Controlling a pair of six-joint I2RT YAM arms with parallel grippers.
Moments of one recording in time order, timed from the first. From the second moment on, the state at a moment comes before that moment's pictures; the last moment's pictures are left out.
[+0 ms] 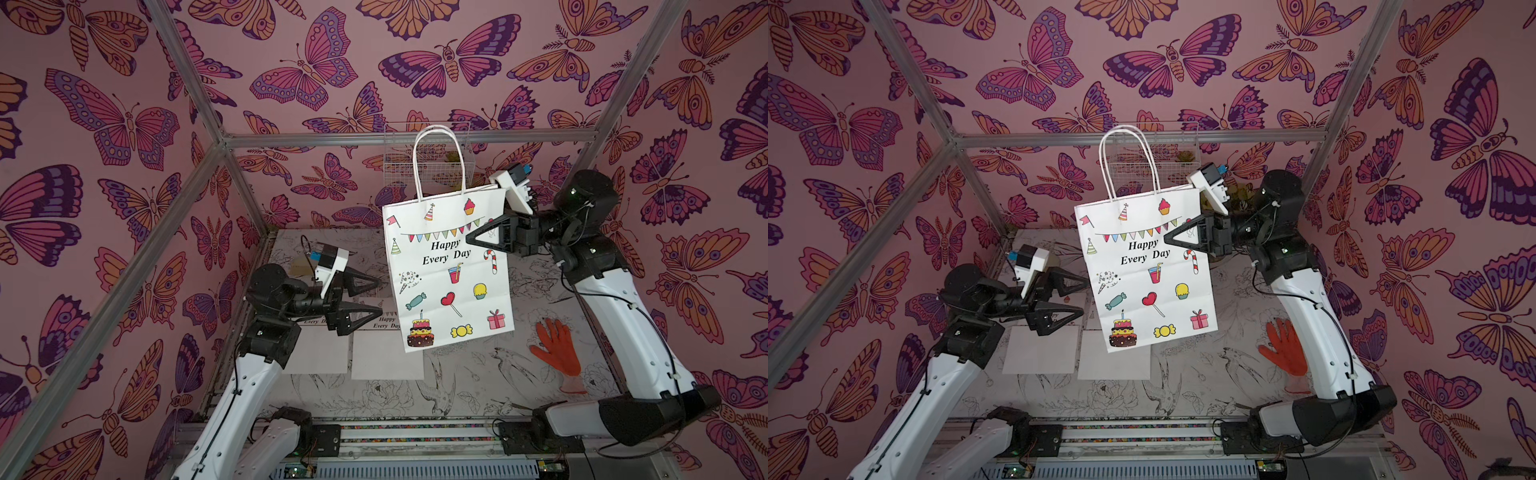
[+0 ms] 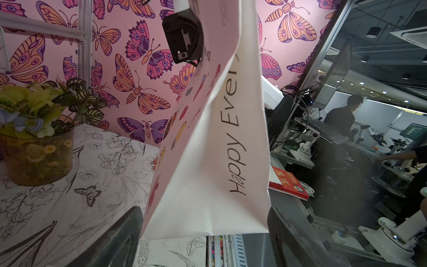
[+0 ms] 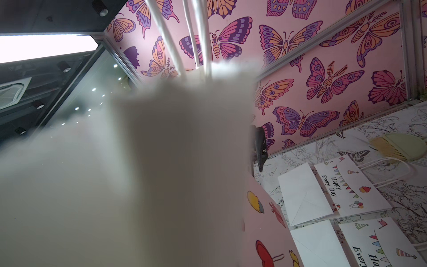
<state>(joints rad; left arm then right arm) -0.22 0.91 0.92 0.12 1.32 -0.42 0.27 1.39 1.69 -0.16 -1.52 0.71</state>
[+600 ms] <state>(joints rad) -0.34 0.98 0.95 0.13 1.32 -0.35 0.37 1.39 1.68 -0.04 -1.44 0.82</state>
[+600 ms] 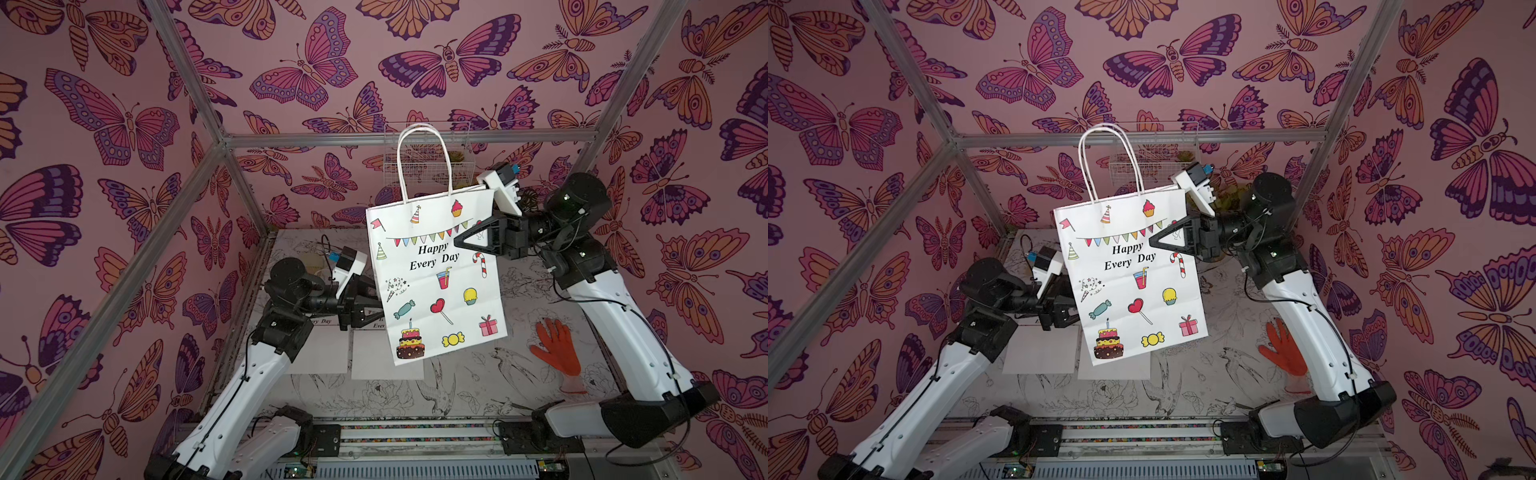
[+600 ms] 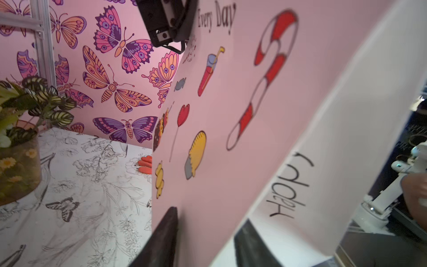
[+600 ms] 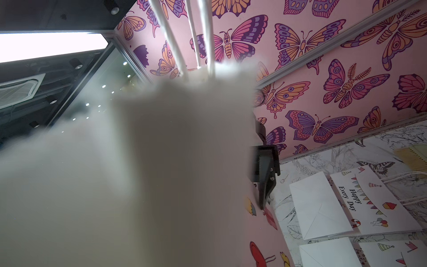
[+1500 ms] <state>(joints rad) -0.35 0.92 0.95 0.27 1.22 -0.44 0.36 1.34 1.54 -0.18 -1.40 0.71</state>
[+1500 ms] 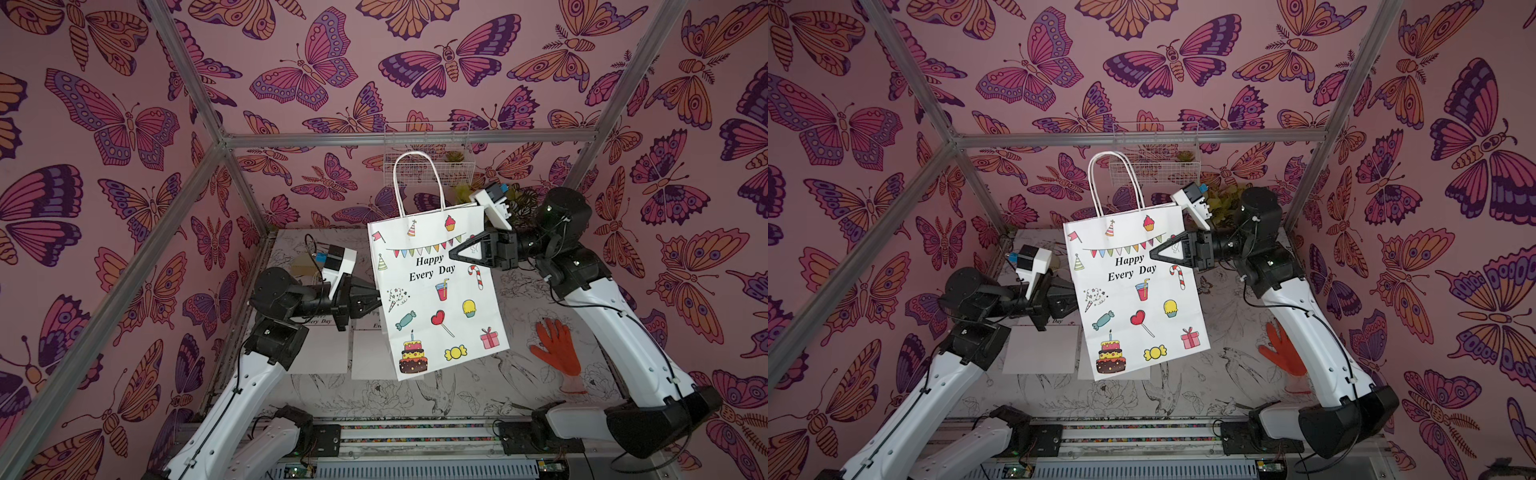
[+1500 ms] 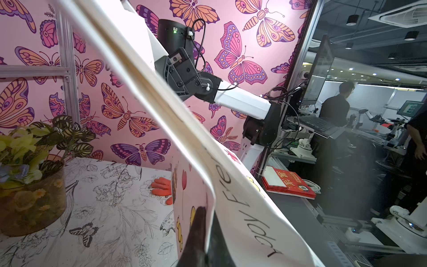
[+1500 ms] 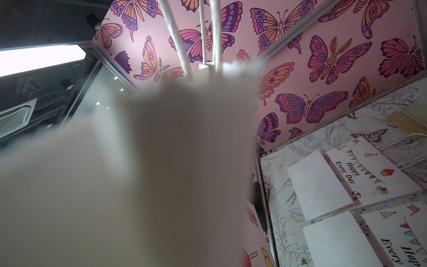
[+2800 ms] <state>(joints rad) -0.35 1.14 0.97 0.71 1.18 -0.92 0.35 1.21 1.46 -0.33 -1.18 0.53</state>
